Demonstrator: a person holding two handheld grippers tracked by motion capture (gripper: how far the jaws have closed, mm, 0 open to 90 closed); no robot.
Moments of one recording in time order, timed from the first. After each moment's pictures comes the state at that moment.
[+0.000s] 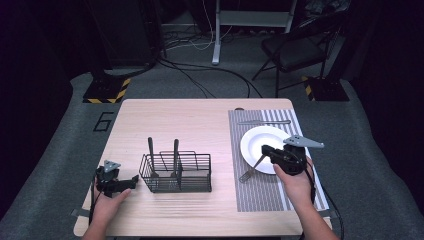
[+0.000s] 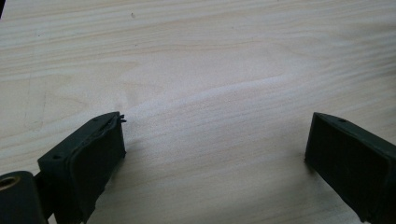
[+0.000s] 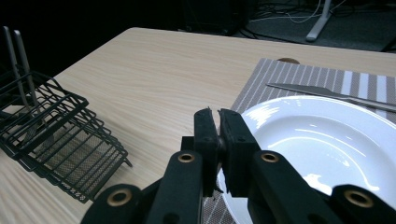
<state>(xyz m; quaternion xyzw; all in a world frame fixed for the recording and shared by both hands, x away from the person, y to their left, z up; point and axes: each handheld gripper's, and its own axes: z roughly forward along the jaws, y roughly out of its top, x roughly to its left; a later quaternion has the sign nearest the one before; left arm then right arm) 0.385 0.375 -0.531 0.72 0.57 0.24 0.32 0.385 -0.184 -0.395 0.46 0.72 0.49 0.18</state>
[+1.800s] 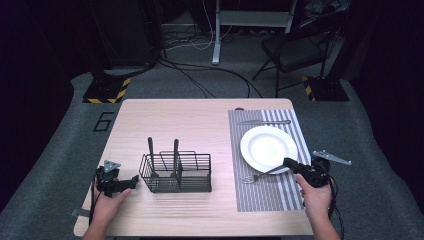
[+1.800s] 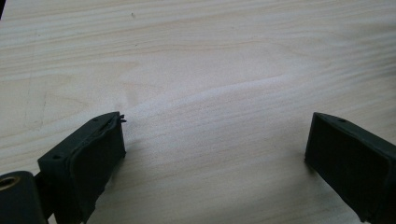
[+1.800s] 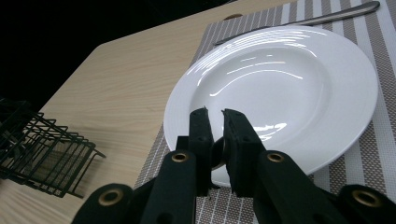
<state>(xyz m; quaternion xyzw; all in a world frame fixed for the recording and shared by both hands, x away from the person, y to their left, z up) 0.385 0.375 -0.531 0.72 0.57 0.24 0.32 0.372 -0.259 -0.450 0.58 0.63 0.51 0.12</state>
